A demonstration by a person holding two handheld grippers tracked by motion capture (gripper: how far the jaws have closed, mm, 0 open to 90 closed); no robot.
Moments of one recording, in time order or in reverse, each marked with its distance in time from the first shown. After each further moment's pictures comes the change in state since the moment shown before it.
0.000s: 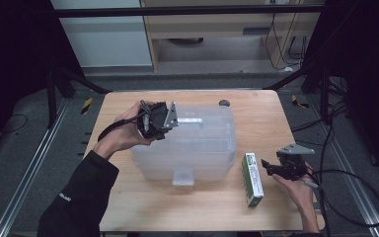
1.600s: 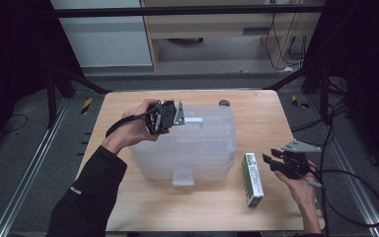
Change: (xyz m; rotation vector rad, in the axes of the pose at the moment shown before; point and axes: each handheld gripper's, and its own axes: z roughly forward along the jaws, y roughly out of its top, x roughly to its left) left arm 0.006 0.013 0.014 0.061 -0.029 0.045; right arm 0.009 0.020 -0.025 -0.082 0.065 -0.012
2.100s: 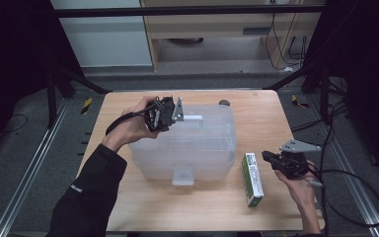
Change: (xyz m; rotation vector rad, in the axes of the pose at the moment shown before) left arm 0.008 -0.001 0.000 -0.022 -0.012 -0.046; right arm 0.010 0.010 -0.007 -0.014 0.079 -0.041
